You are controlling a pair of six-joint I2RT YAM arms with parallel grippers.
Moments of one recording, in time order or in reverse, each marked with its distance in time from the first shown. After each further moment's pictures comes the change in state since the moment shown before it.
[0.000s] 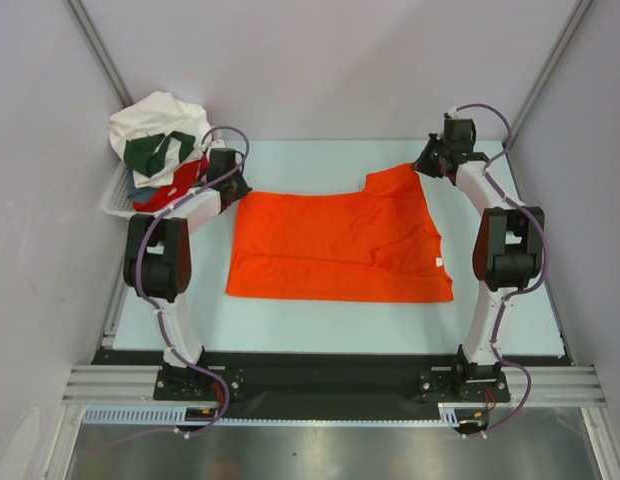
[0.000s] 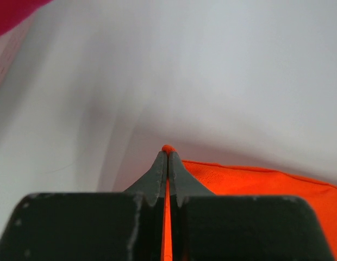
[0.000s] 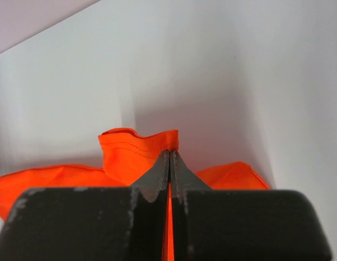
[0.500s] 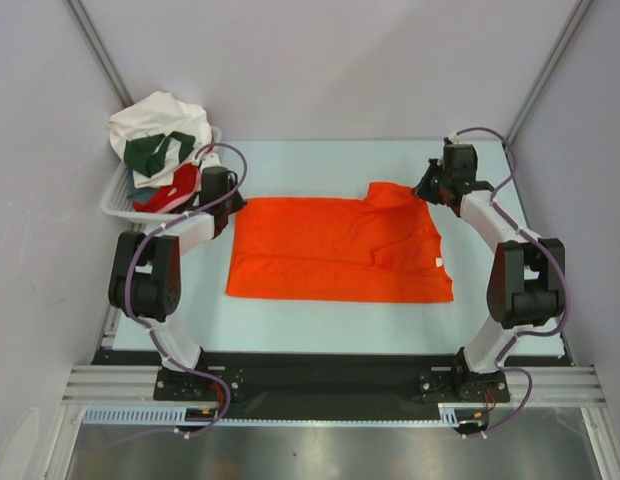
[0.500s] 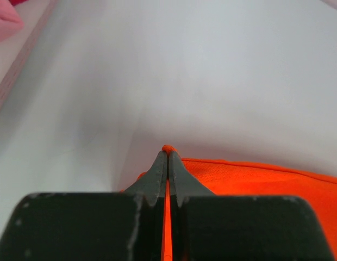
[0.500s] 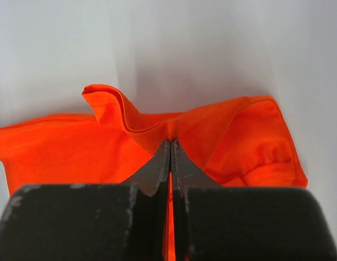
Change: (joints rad) left arm 0.003 -0.171 -0.299 0.254 0.012 0.044; right arm 0.037 -0.320 -0.394 0.051 0.052 0.011
